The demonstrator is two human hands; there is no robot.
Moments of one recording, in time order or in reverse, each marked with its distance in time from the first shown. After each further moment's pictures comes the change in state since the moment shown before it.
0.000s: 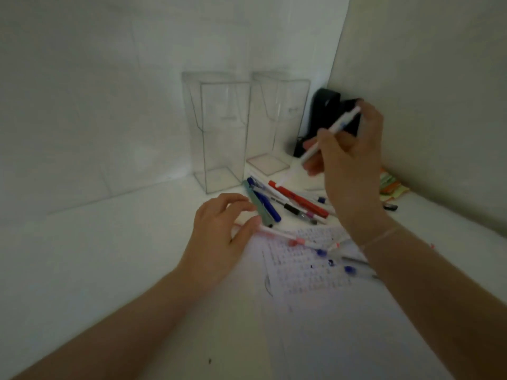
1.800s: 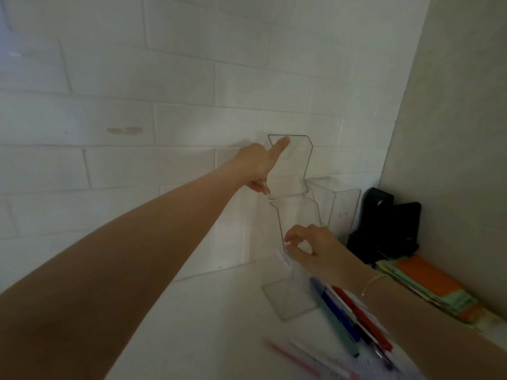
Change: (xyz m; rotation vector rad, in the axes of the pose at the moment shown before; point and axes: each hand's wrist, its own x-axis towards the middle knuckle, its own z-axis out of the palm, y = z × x) left_hand 0.258 0.017 -0.125 0.004 -0.127 -0.548; right_hand 0.076 0.039 0.069 -0.716 -0.815 -0.421
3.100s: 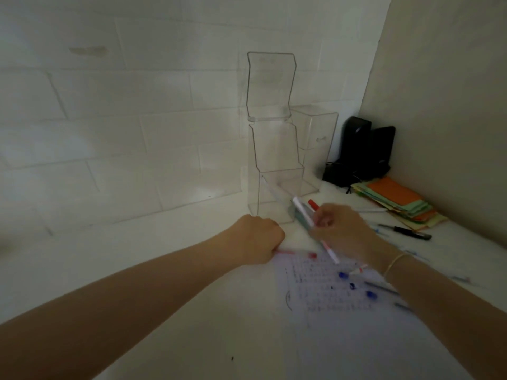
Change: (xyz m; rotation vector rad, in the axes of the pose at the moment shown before) left_hand -0.166 -0.099 0.133 0.940 -0.389 0.636; right_hand -0.115 0.009 0.010 0.295 -0.030 0.594
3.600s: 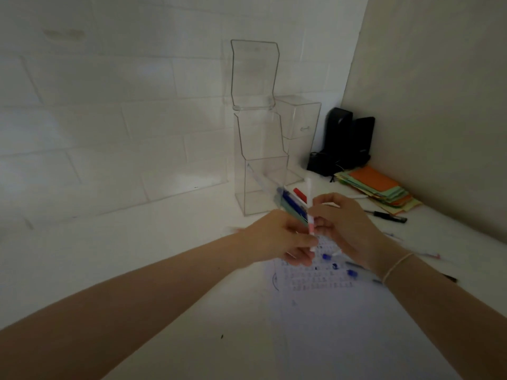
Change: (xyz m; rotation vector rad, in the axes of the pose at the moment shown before) left_hand -0.015 0.056 -0.033 -1.502 -0.139 -0.161; right_hand -0.034 0.004 -0.009 0.792 0.008 0.093
